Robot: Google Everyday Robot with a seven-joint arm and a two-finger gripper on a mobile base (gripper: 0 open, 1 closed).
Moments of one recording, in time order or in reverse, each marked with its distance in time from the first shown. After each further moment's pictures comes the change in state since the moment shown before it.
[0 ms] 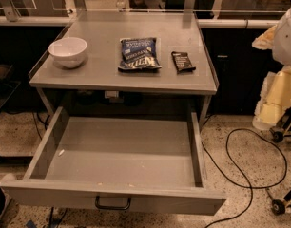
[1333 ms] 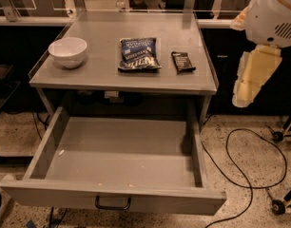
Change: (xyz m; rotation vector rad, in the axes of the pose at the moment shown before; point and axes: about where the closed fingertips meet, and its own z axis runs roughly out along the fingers) arm -0.042 -0.035 0.002 0.041 -0.004 -0.099
